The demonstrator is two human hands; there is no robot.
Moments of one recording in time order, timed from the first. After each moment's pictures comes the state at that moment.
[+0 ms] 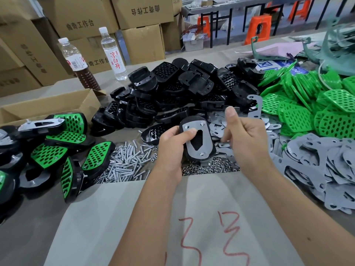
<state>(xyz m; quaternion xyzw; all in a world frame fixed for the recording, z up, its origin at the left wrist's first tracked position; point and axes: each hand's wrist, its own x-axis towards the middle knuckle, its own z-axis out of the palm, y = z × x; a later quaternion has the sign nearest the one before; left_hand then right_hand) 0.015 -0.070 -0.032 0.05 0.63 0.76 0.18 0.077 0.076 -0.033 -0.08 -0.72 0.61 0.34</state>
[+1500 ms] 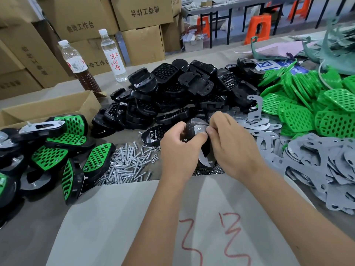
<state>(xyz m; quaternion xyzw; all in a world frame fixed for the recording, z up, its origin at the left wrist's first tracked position) 0.032 -0.061 -0.024 0.16 0.74 0.65 -0.02 0.075 0.069 -0.035 -0.04 -0.92 0.24 0.29</state>
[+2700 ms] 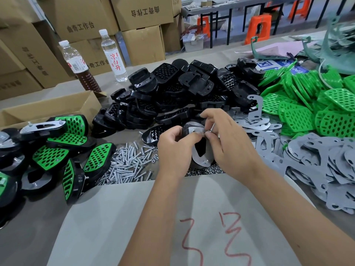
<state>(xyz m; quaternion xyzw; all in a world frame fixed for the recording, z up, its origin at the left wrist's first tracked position) 0.026 -0.065 -0.025 0.10 0.69 0.71 0.06 0.073 0.073 -0.038 0.06 -0.89 0.34 0.31</state>
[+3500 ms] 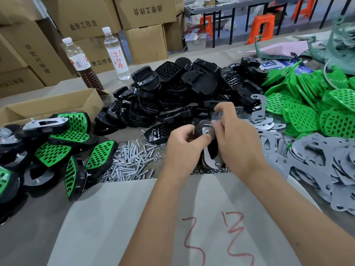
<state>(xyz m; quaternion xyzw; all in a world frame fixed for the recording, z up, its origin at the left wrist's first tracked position) 0.026 -0.065 -0.028 0.18 0.71 0.67 0.10 0.064 0.070 -0.040 -0.07 -0.91 0.24 0.32</state>
